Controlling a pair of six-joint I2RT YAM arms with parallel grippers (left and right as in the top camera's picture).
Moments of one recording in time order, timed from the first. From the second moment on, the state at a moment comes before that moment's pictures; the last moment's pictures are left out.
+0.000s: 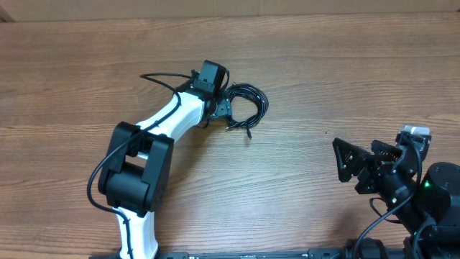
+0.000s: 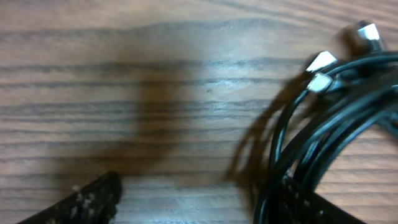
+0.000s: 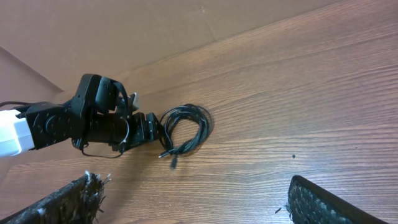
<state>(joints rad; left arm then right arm) -0.39 2.06 1.36 -0.48 -0.09 -0.57 -0.02 0.58 0.98 -0.89 -0.33 0.31</state>
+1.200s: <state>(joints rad) -0.38 1.88 2.13 -1.30 0.48 -0.33 -0.02 0.88 0.97 -0.59 -0.58 0.26</state>
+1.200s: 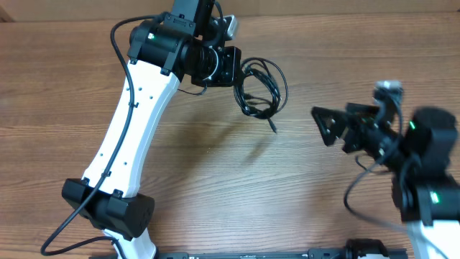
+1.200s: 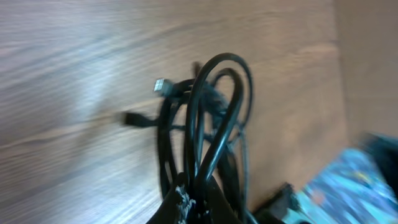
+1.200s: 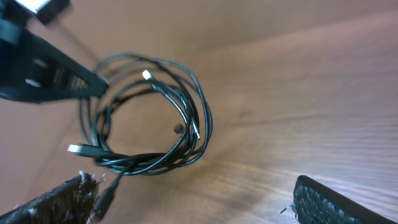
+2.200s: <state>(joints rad) -0.38 1.88 2.27 -1.34 0.60 -0.32 0.16 1.17 0.97 -0.37 -0.67 0.20</state>
